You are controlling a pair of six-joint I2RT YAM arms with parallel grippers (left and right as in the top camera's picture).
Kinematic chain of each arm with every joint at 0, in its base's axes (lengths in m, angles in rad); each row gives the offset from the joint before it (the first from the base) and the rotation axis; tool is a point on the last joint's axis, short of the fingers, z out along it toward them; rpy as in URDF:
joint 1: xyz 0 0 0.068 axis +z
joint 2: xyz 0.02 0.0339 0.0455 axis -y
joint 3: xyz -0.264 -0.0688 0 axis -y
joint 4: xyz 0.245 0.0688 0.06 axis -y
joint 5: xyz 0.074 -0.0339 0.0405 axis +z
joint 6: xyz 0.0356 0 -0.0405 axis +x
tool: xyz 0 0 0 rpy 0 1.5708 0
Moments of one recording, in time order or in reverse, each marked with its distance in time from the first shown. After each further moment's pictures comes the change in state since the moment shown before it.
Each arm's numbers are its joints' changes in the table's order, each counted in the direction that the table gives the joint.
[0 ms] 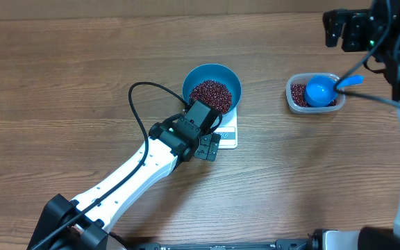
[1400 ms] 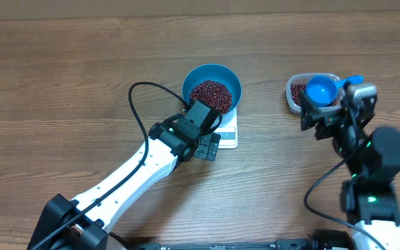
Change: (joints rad) left arm 0.000 0.000 0.000 0.001 0.003 0.000; right arm 0.002 0.735 -1.258 0.940 0.158 0.031
